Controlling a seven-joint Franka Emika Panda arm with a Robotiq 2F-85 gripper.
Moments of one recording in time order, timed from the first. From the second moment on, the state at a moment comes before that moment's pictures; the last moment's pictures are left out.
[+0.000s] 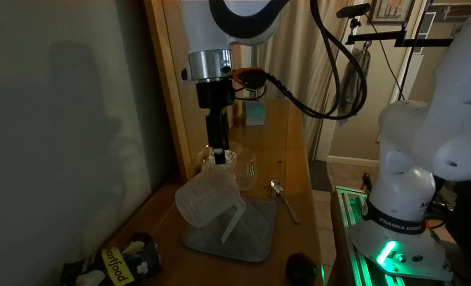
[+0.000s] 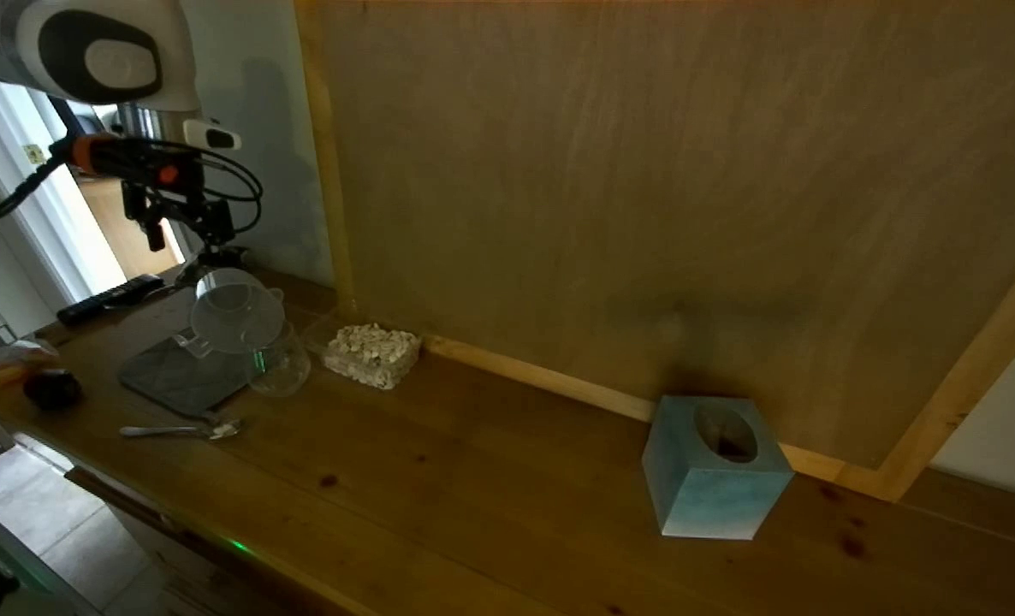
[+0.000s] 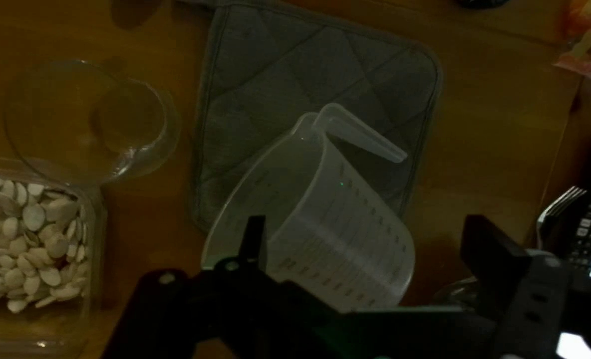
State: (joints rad) arm 0.12 -0.27 0.07 -2.33 0.16 1.94 -0.11
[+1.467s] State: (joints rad) arm 0.05 -0.23 -0.13 -2.56 1.14 2.22 -0.48
